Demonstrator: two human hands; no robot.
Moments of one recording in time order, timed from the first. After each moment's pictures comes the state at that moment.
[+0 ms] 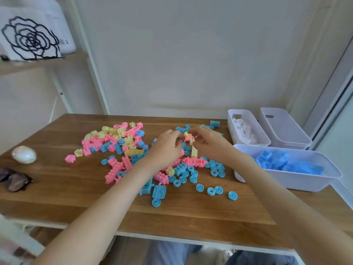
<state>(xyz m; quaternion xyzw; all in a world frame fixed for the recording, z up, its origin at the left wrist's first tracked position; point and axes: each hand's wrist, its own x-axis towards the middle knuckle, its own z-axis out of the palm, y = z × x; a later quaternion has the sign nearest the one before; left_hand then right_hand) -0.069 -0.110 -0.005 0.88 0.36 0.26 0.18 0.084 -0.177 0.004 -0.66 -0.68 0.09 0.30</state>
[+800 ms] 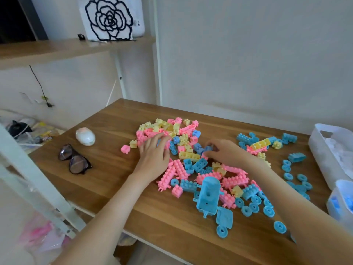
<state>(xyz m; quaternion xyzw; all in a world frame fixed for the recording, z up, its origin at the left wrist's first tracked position) -0.230 -0.008 -0.080 0.81 0.53 0.24 0.07 0.000 -0.043 -0.031 -0.67 -0.71 0.19 0.11</state>
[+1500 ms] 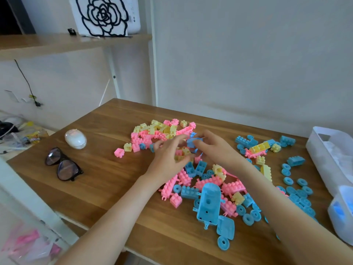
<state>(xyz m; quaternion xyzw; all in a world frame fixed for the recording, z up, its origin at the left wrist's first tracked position) -0.191 -0.021 -0.064 0.80 0.43 0.35 0.21 -0.032 -0.046 -0.017 -0.62 -0.62 0.34 0.34</state>
